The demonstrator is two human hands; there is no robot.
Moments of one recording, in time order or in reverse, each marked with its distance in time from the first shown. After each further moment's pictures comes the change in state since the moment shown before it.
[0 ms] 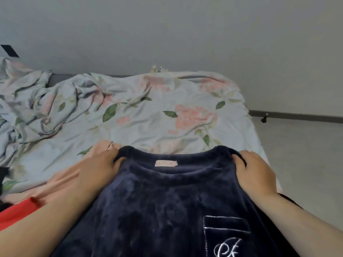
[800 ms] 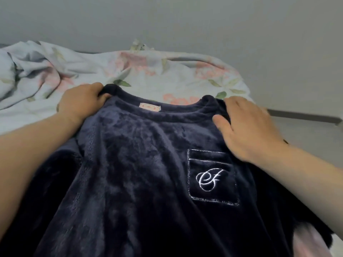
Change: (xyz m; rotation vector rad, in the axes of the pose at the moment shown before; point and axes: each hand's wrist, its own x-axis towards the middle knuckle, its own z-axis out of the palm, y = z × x) left_hand 0.239 -0.018 0.044 0.134 0.266 0.154; right_hand 0.113 -0.056 0.006 -0.347 0.052 -0.389
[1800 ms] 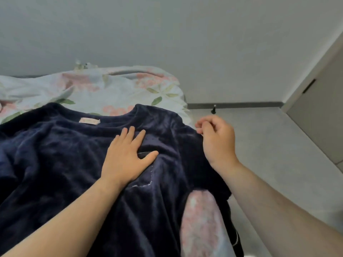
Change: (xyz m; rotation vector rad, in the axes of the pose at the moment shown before) left_hand -0.135 0.281 -0.022 -0.207 -0.239 0.158; right_hand -0.075 0.081 -0.030 1.086 0.300 0.596
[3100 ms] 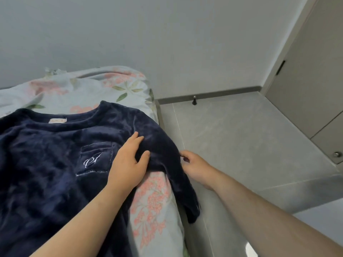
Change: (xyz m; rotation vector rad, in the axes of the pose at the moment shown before) left_hand -0.065 0.133 -0.001 -0.453 0.077 -0.013; right_hand -0.054 0.083 -0.108 -0.070 -0.593 0.443
